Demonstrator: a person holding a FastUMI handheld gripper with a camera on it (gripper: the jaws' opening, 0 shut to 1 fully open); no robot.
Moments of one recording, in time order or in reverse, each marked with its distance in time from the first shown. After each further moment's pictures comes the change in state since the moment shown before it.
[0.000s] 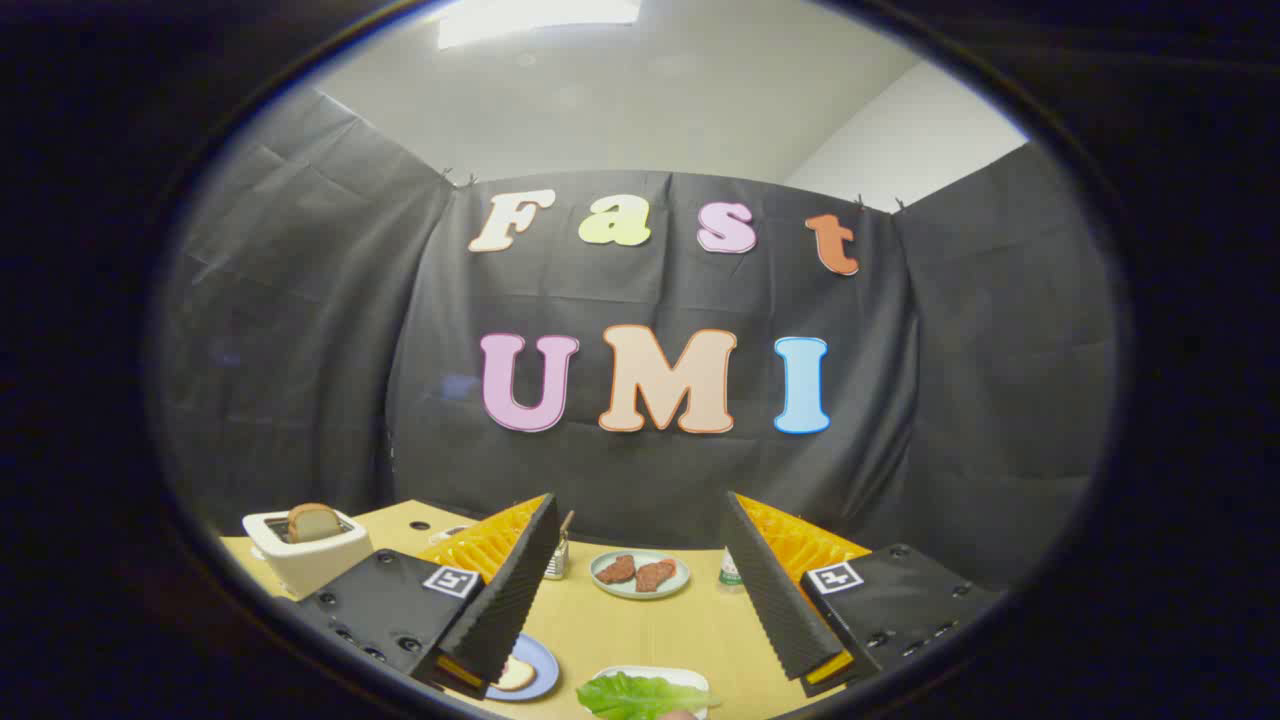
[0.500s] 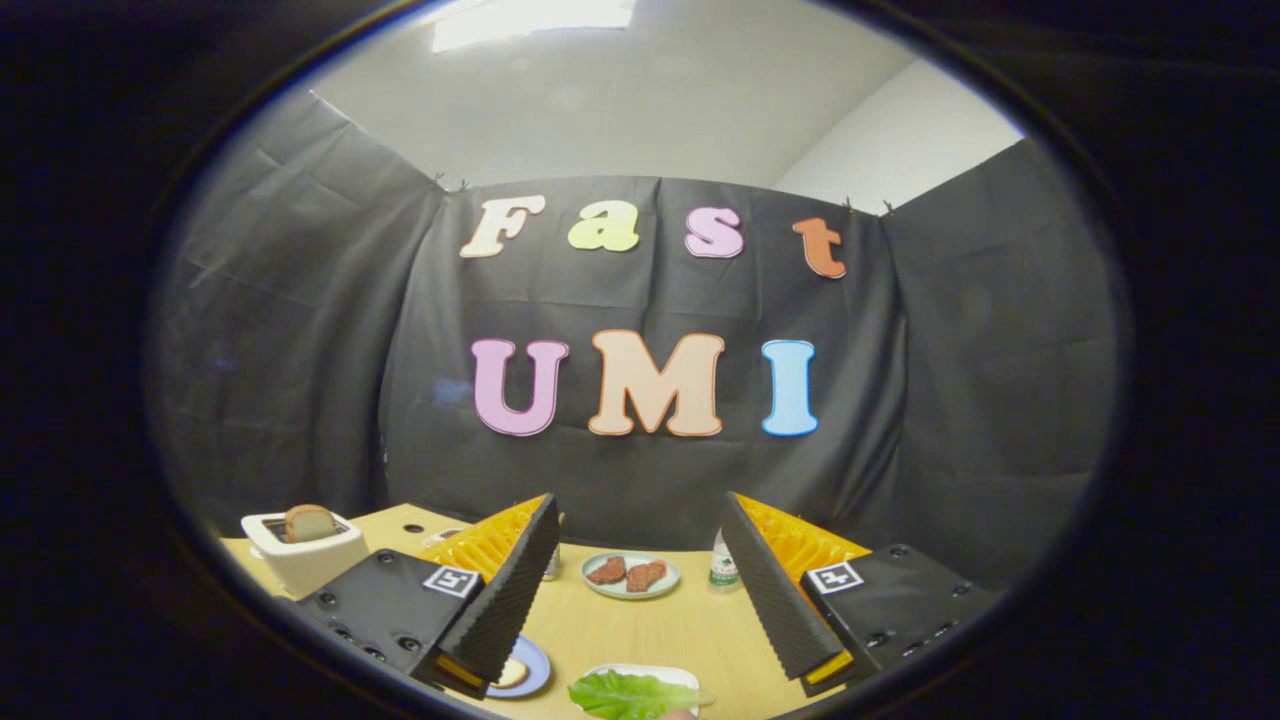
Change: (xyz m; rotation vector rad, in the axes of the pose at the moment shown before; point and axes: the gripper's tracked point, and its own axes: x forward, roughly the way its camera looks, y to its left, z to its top) arm -0.009 -0.017 0.007 0.016 -0.019 -0.030
